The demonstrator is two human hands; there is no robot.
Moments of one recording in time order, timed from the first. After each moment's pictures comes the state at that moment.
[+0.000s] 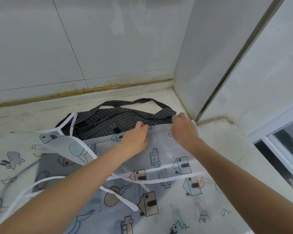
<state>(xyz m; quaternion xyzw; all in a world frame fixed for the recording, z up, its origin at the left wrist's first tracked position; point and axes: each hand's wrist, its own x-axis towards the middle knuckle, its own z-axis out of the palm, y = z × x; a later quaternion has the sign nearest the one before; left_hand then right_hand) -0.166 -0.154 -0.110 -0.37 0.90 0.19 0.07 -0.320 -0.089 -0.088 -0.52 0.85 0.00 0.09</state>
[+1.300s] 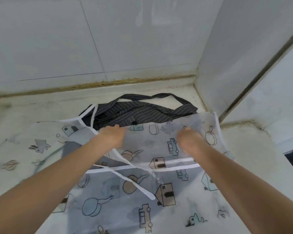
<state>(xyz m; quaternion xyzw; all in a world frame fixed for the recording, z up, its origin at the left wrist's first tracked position) -0.091 -0.197 -0.111 -0.46 0.83 0.07 0.31 -0.301 -0.119 -0.112 -0.50 0.76 0.34 0.25</state>
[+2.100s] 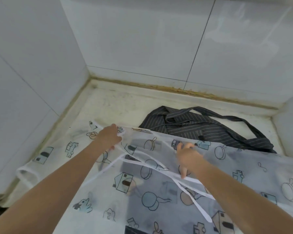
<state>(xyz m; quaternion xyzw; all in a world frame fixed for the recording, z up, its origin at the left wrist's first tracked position) 0.150 -0.209 -0.109 -0.75 0.60 0.28 0.04 -0.101 -0.177 -0.127 -0.67 0.56 0.46 0.15</state>
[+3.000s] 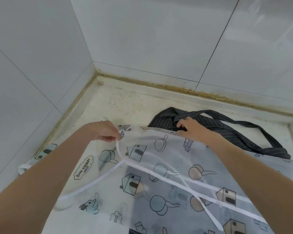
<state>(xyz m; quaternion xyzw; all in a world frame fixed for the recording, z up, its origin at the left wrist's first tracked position) 0.190 -0.245 -0.089 -0.69 0.42 0.60 -0.03 -0.115 -0.272 -0.119 -0.74 0.60 0.11 0.28</state>
